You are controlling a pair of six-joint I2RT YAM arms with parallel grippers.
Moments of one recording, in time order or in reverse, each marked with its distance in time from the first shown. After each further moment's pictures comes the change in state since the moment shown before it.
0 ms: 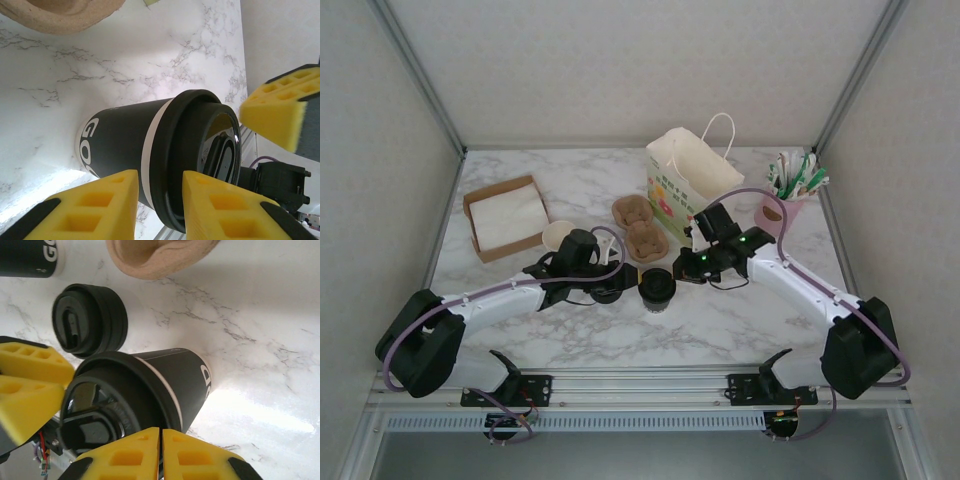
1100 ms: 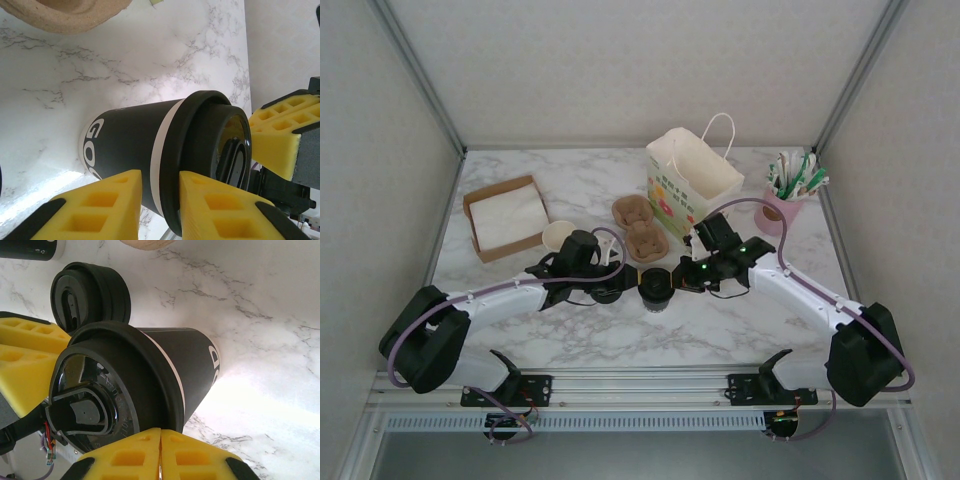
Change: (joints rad) left arm 0.001 0.027 -0.011 0.031 0.002 0.000; right arm 0.026 -0.032 -0.092 0.061 -0.032 0.042
